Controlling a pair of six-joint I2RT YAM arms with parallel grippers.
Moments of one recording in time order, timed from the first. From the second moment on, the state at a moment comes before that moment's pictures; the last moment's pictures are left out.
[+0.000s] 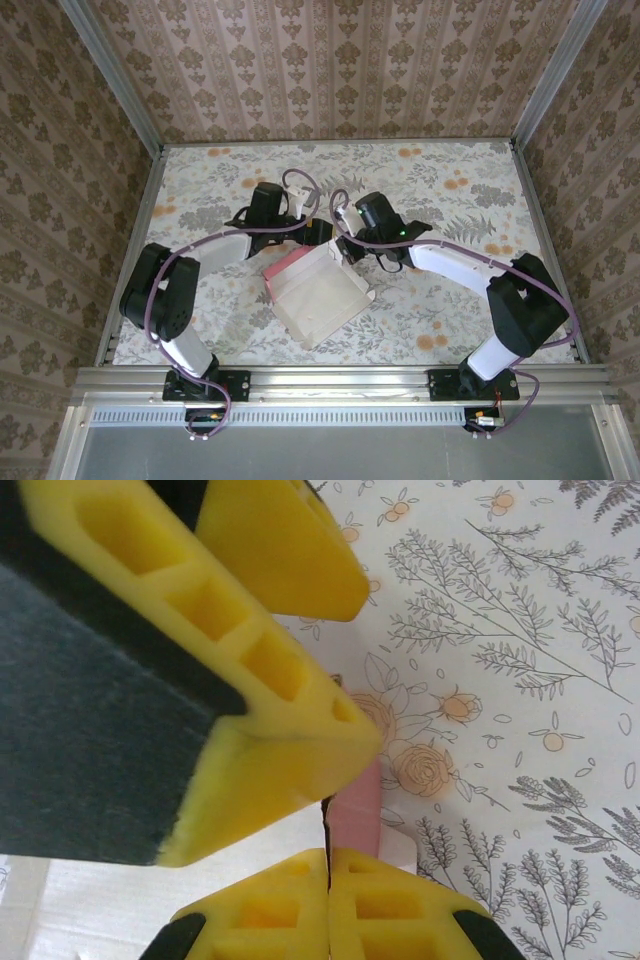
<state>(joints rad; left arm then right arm) -0.51 1.67 0.95 0.09 0.64 -0.25 0.62 1.59 1.05 -0.26 -0.18 0.07</state>
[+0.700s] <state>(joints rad) -0.42 1.59 0.86 0.21 0.71 -0.32 0.70 1.61 1.04 -0.20 -0.10 0.09</state>
